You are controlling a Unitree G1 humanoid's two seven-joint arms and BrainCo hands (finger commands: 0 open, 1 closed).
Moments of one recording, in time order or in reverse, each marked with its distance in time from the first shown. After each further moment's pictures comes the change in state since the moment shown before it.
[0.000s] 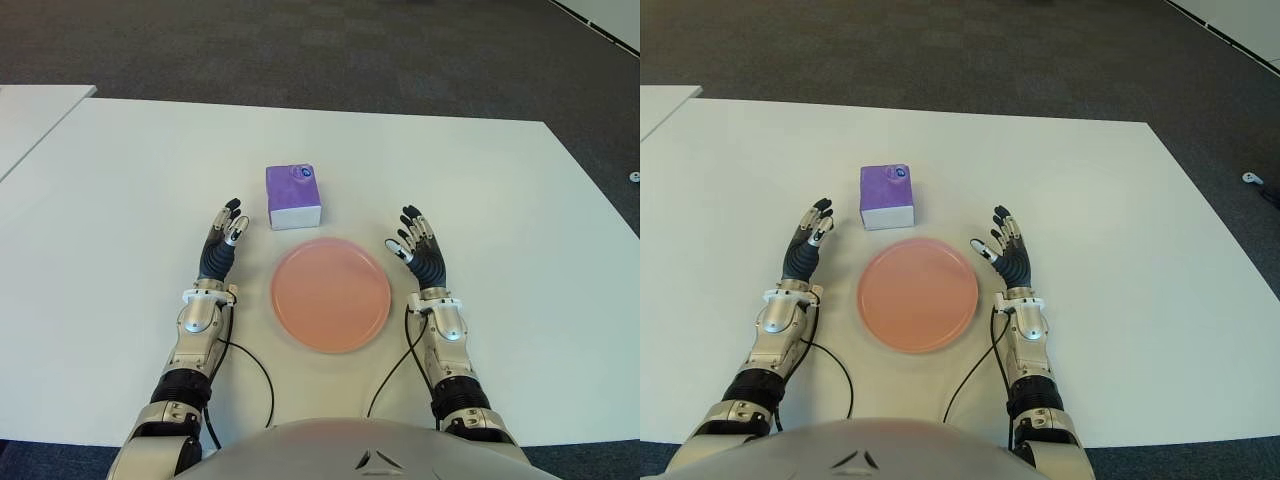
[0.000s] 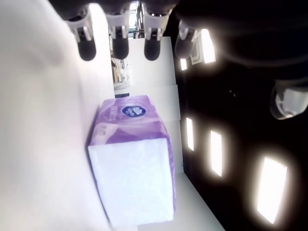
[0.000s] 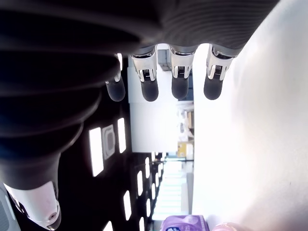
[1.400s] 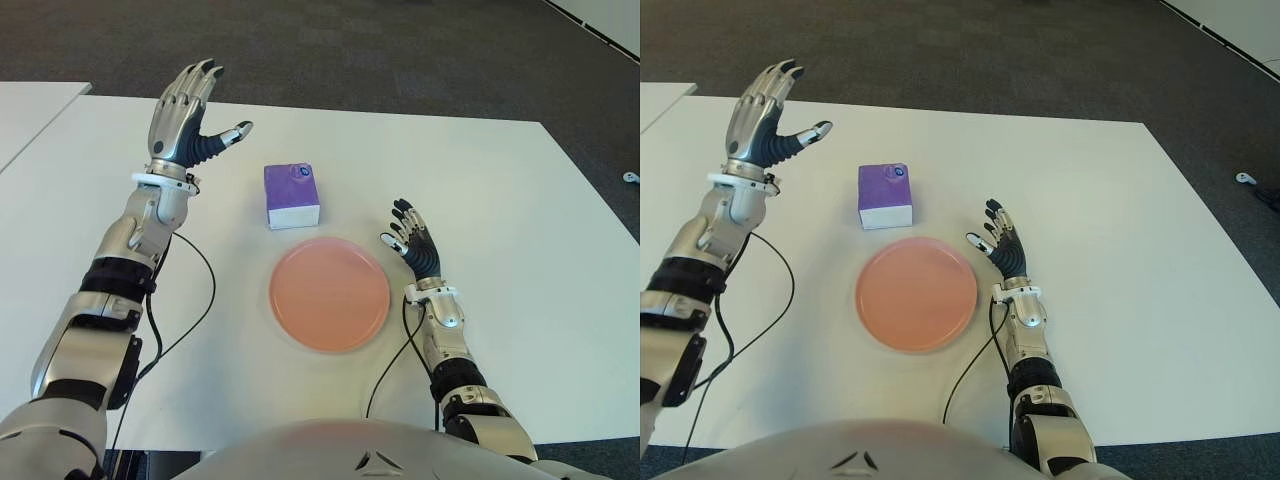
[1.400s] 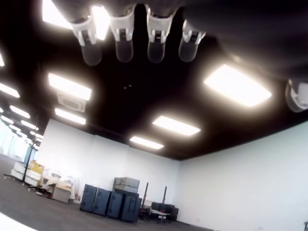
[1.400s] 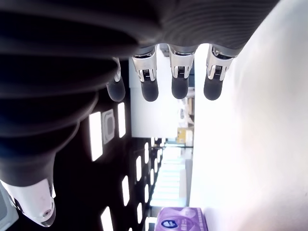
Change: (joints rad) left arm -0.549 0.415 -0.251 0.008 0.801 0.200 0.524; right arm -0.134 -0.026 -0.014 0.194 -0.001 -0.090 0.062
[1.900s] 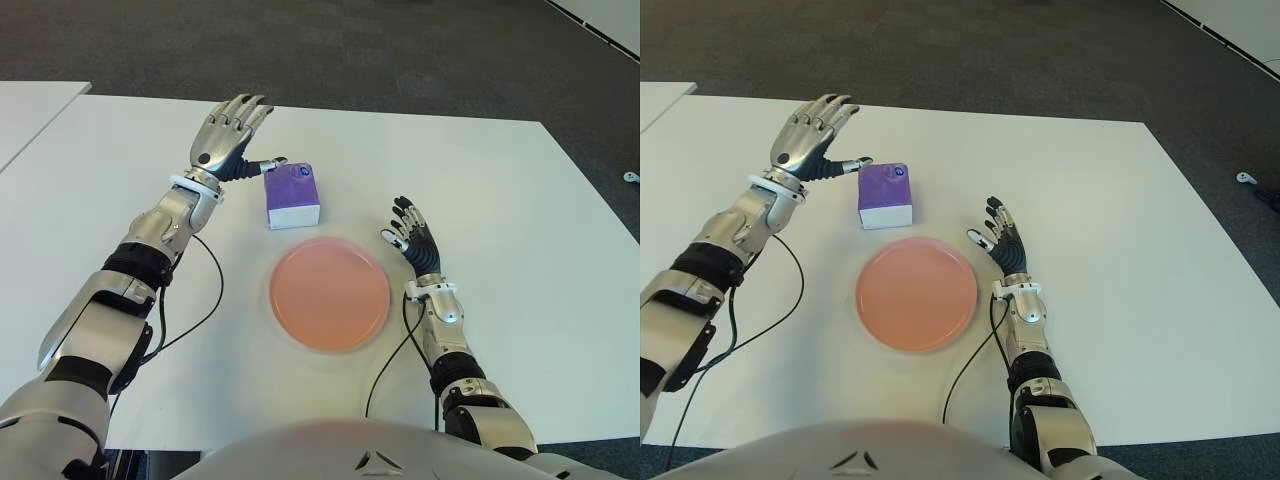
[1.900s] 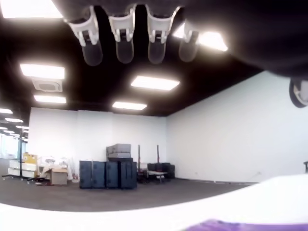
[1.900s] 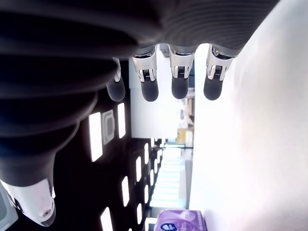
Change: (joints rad) left arm -0.044 -0.001 -0.204 0.118 0.130 0.020 0.048; right arm -0.023 -0.003 -0.006 0.040 0.001 -0.016 -0.002
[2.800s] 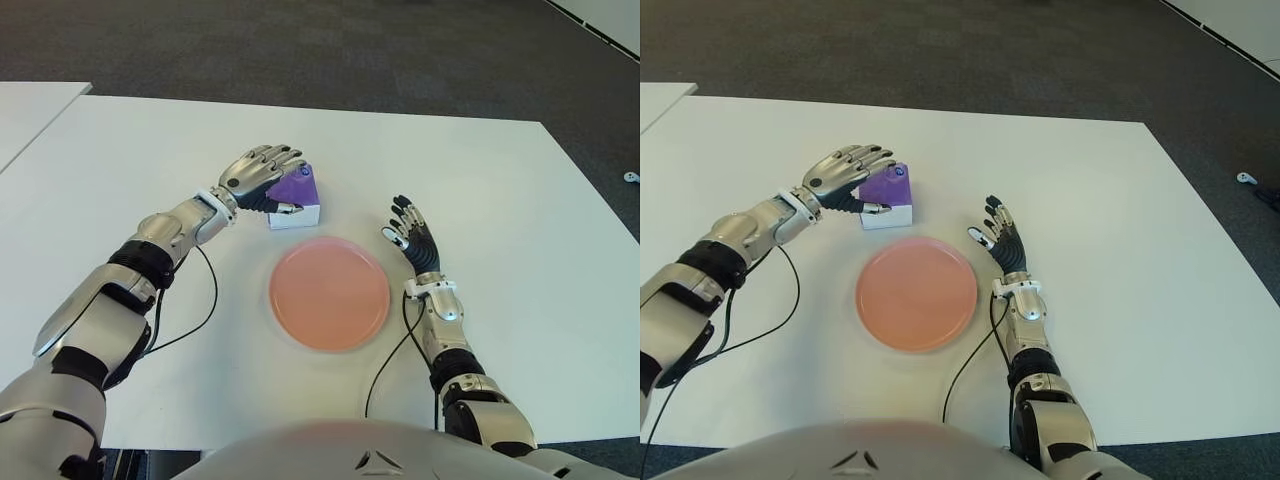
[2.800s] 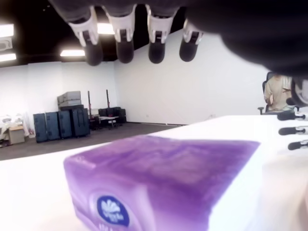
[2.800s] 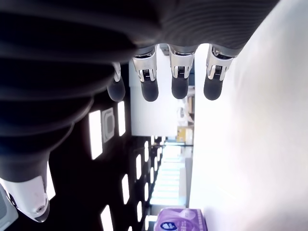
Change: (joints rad) left arm -0.046 0.027 -0.186 0.099 0.021 -0.159 -0.117; right arm -0.023 -0.002 -0.008 0.038 0.002 -0.014 0.019
